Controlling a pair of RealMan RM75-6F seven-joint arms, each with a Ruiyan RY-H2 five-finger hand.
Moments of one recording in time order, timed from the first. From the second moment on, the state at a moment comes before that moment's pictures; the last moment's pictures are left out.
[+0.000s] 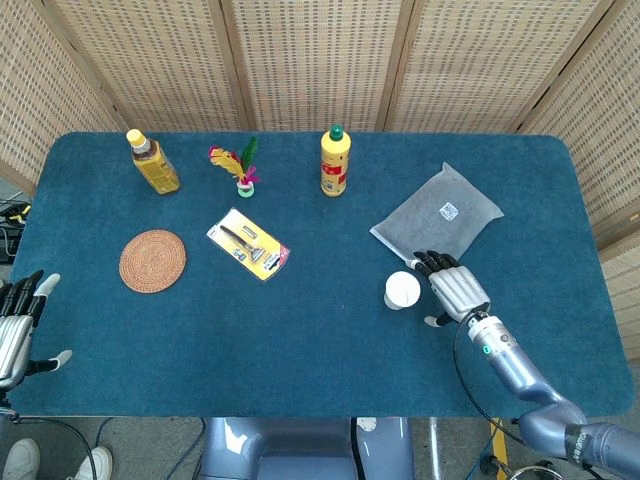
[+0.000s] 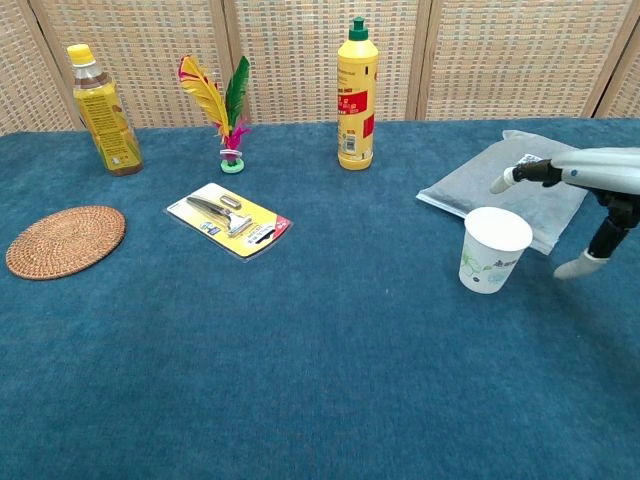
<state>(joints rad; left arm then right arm) -0.11 -1.01 -0.05 -1.86 1.33 1.38 0.24 0.59 -1.32 0.18 -1.52 -1.25 0.82 -0.20</state>
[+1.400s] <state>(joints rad) -0.17 -0.99 -0.07 -1.81 1.23 1.26 0.14 1.09 -1.63 0.33 -1.32 -1.05 0.57 -0.20</state>
